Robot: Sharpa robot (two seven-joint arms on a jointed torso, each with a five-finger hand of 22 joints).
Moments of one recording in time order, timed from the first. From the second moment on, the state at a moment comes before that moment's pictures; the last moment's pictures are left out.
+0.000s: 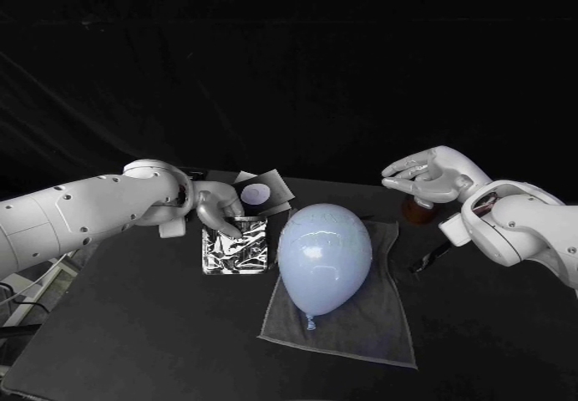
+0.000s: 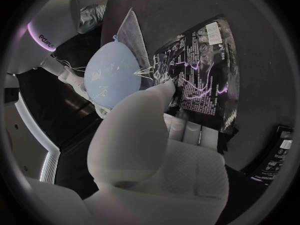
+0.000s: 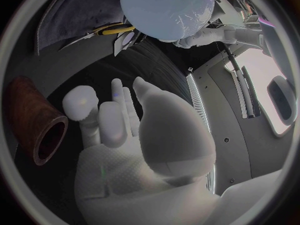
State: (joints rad) left arm 1.32 -0.89 -0.08 1.25 -1.09 0.35 0.02; left_hand 1.56 -0.13 0.48 0.16 0.05 0.97 0.16 0.38 0.37 1.24 0.11 0.06 0.06 1.11 0.08 0.19 0.35 0.17 0.99 0.21 0.26 0.10; right arm 1.36 -0.84 -0.15 1.41 -0.74 -0.39 0.23; right_hand 1.39 -0.12 0.31 0.18 0.05 0.99 0.17 0.10 0.39 1.22 0.10 0.07 0.07 1.46 0.00 1.28 0.99 0.12 1.35 0.10 0.95 1.20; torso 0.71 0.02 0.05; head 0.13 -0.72
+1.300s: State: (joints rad) left arm 1.32 -0.96 -0.08 1.30 -0.93 -0.04 0.14; left_hand 1.64 -0.12 0.04 0.29 0.05 0.88 0.20 0.31 0.30 1.04 0.16 0.17 0.08 0.95 0.13 0.25 0.35 0.18 0.96 0.25 0.19 0.10; right arm 1.35 -0.77 -0.15 1.40 -1.14 -0.37 0.00; right_hand 1.40 -0.14 0.30 0.14 0.05 0.94 0.19 0.08 0.39 1.14 0.12 0.08 0.07 1.47 0.03 1.37 1.11 0.12 1.36 0.13 1.08 1.30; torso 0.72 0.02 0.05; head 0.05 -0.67
